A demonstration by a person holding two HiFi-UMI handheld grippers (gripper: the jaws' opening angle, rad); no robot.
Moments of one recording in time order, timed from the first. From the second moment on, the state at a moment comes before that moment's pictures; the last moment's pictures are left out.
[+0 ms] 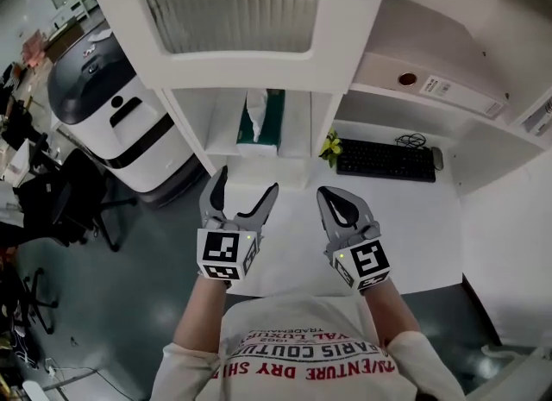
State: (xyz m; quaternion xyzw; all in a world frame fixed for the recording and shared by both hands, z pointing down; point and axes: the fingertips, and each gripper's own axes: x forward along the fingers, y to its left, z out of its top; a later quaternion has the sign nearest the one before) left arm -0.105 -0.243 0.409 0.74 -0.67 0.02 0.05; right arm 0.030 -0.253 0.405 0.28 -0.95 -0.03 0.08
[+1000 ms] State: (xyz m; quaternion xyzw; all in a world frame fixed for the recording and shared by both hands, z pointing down) left arm -0.134 -0.359 0.431 0.64 -0.77 0.07 0.05; right arm 0.025 -0.342 0.446 0.23 -0.97 0.01 0.10
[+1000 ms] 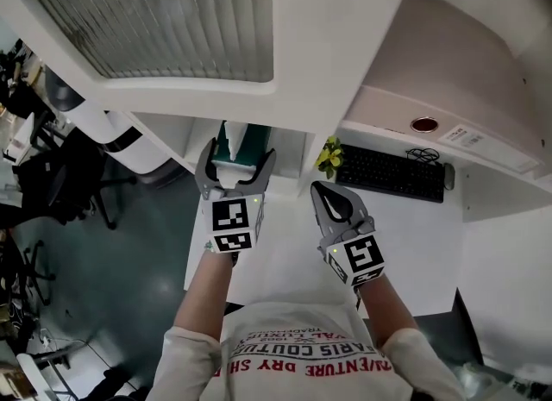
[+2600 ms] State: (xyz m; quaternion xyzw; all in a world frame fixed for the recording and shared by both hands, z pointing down) left arm -0.099 -0.164 0.363 0.76 -0.65 0.04 -0.01; right arm 0.039 -0.187 0.405 0.28 -0.96 -0.02 0.08
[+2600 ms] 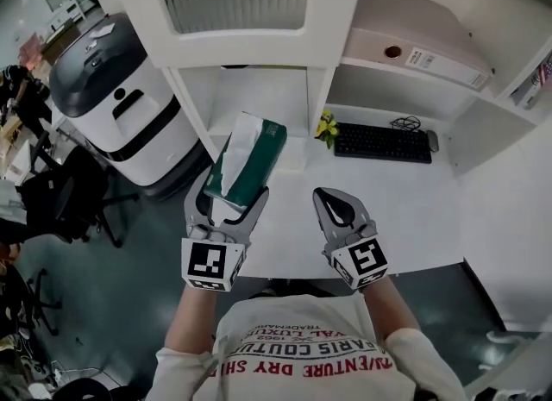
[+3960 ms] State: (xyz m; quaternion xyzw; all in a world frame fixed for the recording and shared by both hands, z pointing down) left arm -0.069 -0.151 0.377 0.81 -0.59 0.02 -0.01; right arm 0.072 -0.179 0.374 0.34 -0.94 -0.05 0.03
